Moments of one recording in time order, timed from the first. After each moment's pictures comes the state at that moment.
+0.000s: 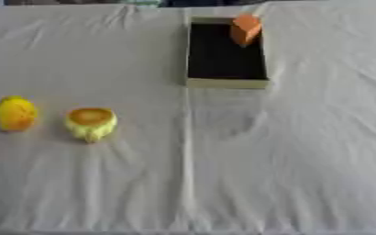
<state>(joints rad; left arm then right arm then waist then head) -0.28 0.57 0.16 -1.99 -0.33 -0.11 0.50 -0.39 -0.72 -0.07 -1.99 -0.18 -0.26 -0.31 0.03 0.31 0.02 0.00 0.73</state>
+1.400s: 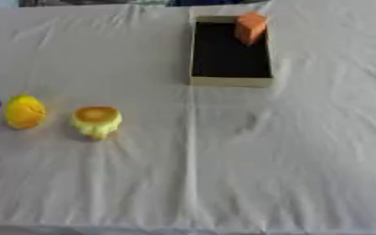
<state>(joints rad) -0.26 1.11 -0.04 -1.82 -0.48 -0.05 -0.27 -0.38 -0.73 -0.06 -1.99 -0.18 -0.25 -0.29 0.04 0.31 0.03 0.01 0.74</state>
